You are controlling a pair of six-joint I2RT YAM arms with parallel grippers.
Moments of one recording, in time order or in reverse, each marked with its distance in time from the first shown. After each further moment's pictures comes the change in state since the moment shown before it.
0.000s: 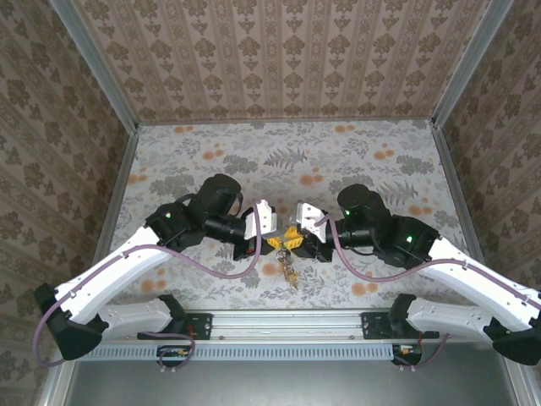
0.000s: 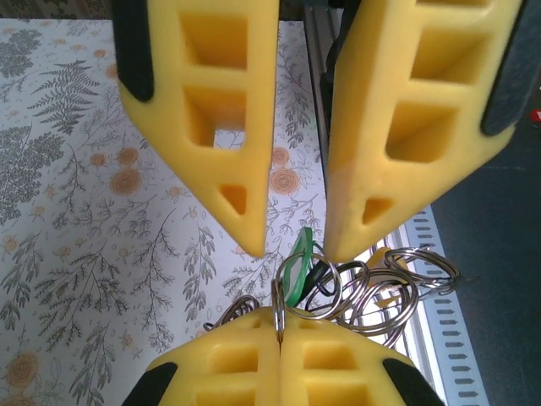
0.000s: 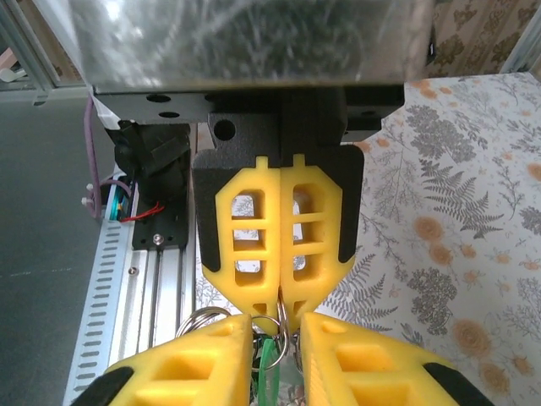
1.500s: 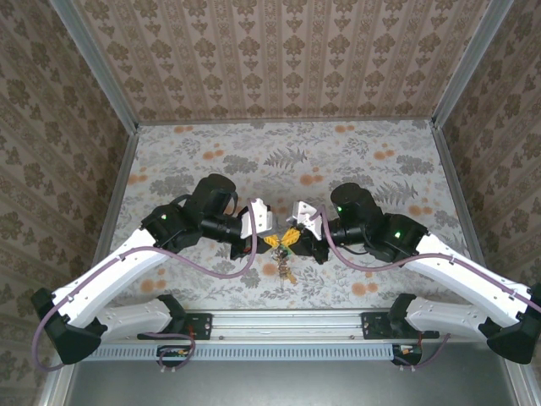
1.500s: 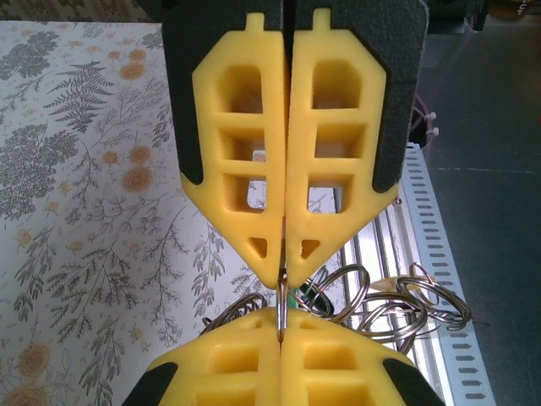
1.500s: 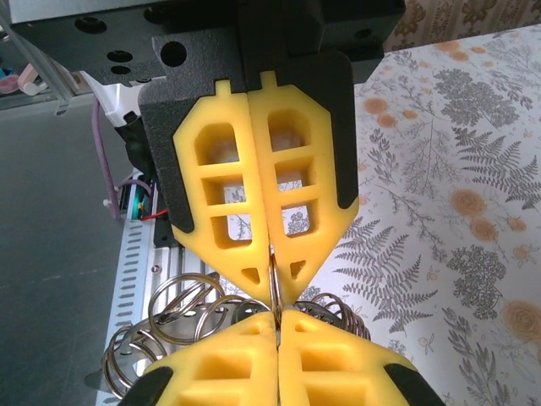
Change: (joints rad) left arm 0.033 -0.026 -0.022 0.010 0.006 0.000; right arm -0.041 0.042 -0.051 0.042 -0.093 0.066
